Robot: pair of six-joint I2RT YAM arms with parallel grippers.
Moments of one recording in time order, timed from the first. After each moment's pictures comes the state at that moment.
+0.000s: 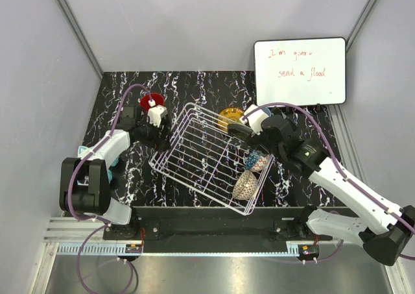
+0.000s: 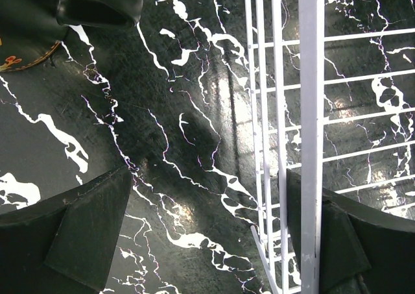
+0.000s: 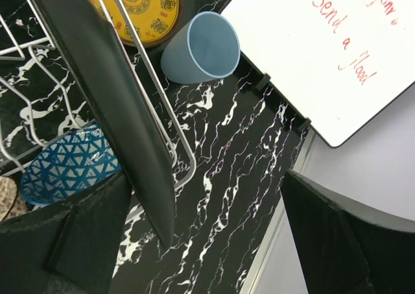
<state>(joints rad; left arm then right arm) -0.07 1.48 0.90 -0.40 0.45 0.31 0.75 1.05 1.05 -0.63 0.50 -0.39</state>
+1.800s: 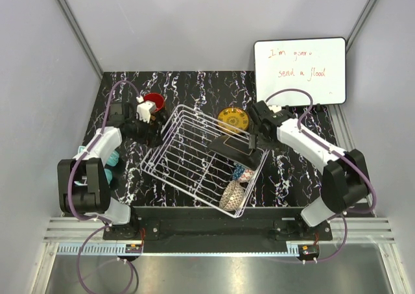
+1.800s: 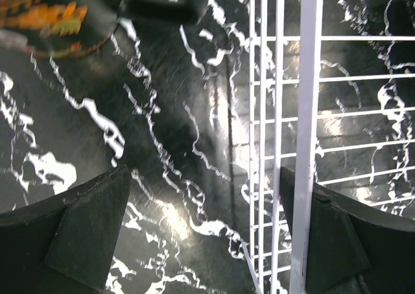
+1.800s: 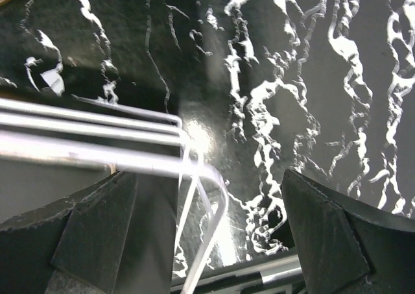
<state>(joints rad) 0.04 1.49 0.95 -0.45 0.51 0.33 0.51 1.54 1.19 -0.91 0.39 0.61</state>
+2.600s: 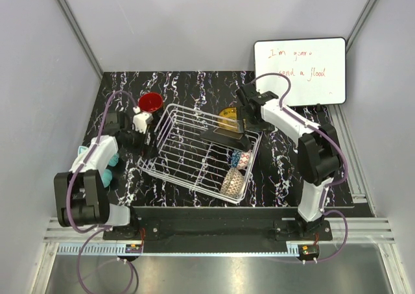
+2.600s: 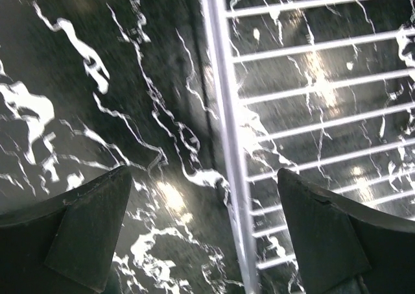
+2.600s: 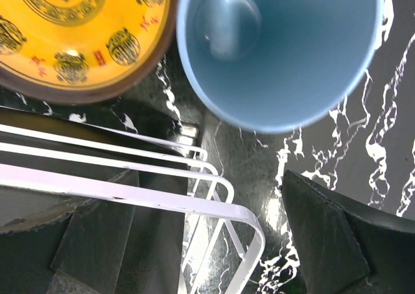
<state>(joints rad) 0.09 1.39 0.86 -0.56 0.50 0.40 0.48 1.88 1.52 -0.87 0.31 0.43</state>
